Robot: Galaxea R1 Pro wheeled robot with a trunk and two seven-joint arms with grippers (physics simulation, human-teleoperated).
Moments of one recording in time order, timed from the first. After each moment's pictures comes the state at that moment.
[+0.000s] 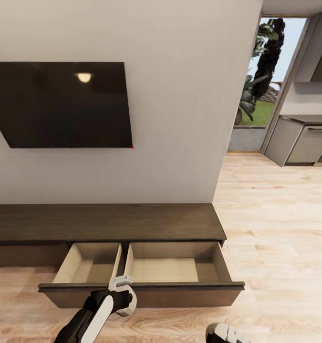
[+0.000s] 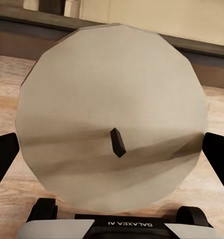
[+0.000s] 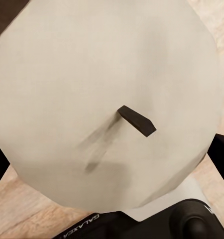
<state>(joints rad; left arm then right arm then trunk) -0.33 -0.02 -0.26 -1.00 0.55 0.67 0.37 -0.17 0.10 0.03 -0.76 -0.52 0.24 -0.48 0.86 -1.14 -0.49</state>
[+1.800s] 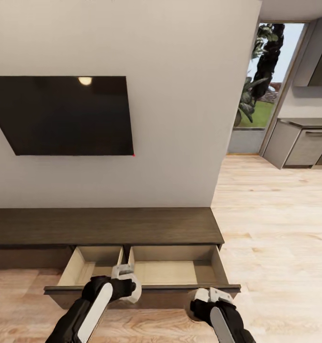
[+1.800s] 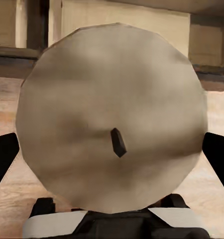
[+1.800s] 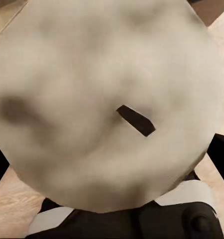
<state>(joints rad) -0.33 -0.02 -0.25 -1.20 0.55 0.85 0.37 -0.18 0.11 0.12 -1.21 -0.52 0.72 -0.49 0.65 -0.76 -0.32</state>
